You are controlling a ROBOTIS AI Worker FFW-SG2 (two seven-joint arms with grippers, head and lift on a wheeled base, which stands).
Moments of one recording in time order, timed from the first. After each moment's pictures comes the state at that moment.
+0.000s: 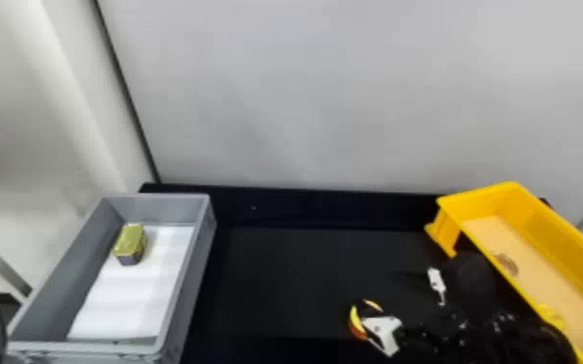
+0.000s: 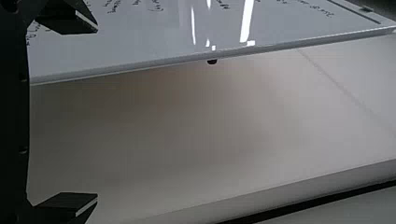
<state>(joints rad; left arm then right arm) 0.02 0.00 0.35 -2.29 -0.27 0.56 0.24 0.36 -0.29 0.12 -2.23 0.17 0.84 0.49</state>
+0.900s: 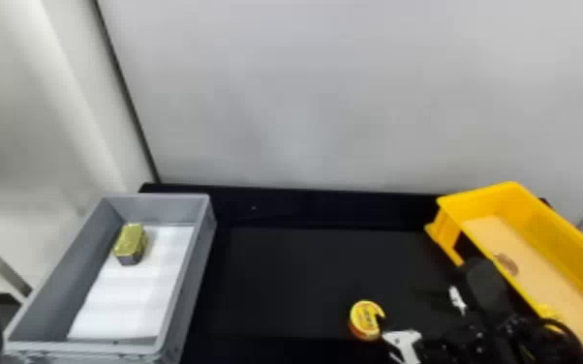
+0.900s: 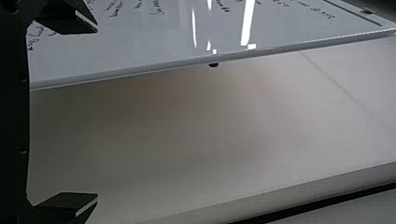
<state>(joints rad) 0.03 0.00 0.35 -2.30 -0.27 0.57 0.24 0.34 -0.30 0.09 -2.22 0.20 1.00 0.51</state>
